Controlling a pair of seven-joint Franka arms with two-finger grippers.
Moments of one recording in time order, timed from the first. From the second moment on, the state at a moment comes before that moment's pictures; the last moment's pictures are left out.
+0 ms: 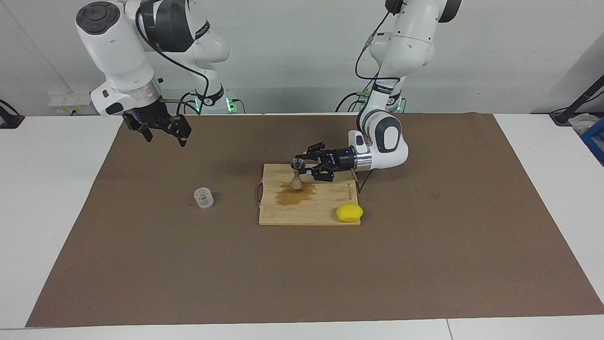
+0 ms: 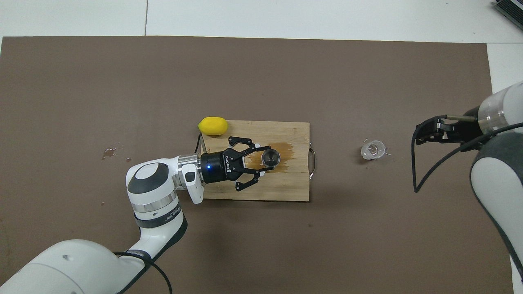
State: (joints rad) left arm -0.38 0.31 -0.07 -2.21 -2.04 1.86 2.64; right arm -0.03 -0.03 0.09 -1.74 -0.02 1.67 0.25
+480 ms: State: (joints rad) left arm -0.39 0.31 -0.07 -2.21 -2.07 1.93 2.73; right arm -0.03 -0.03 0.09 -1.74 -0.02 1.67 0.25
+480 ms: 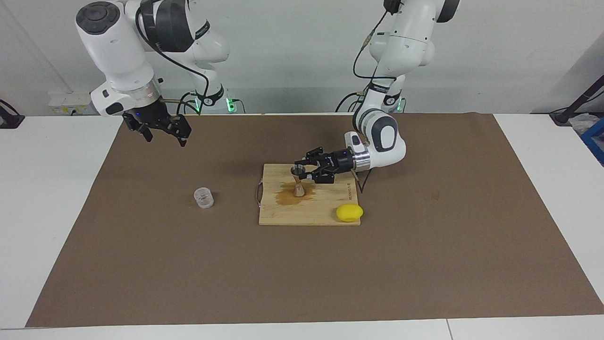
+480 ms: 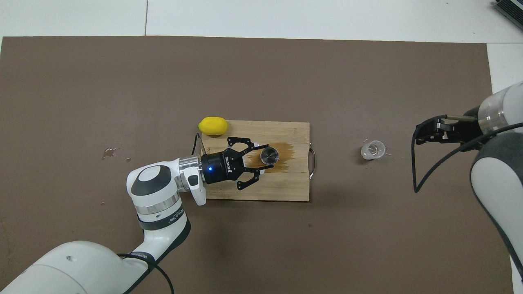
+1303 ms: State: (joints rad) left arm -0.40 0.31 -0.06 -2.22 -2.07 1.95 2.73; right arm -0.03 -0.03 0.09 -1.74 -0.02 1.67 0.25
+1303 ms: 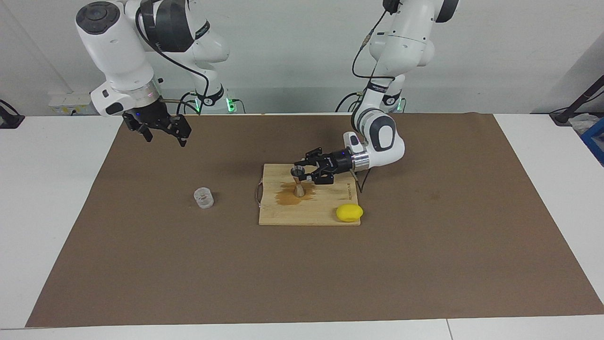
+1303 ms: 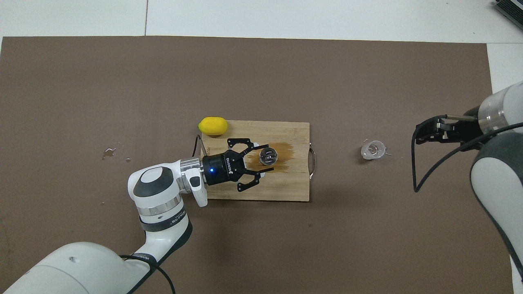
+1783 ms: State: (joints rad) left arm -0.39 0.31 -0.05 -2.25 -2.08 1.95 2.73; right arm -0.05 -0.03 0.09 -1.75 0.05 1.70 0.50
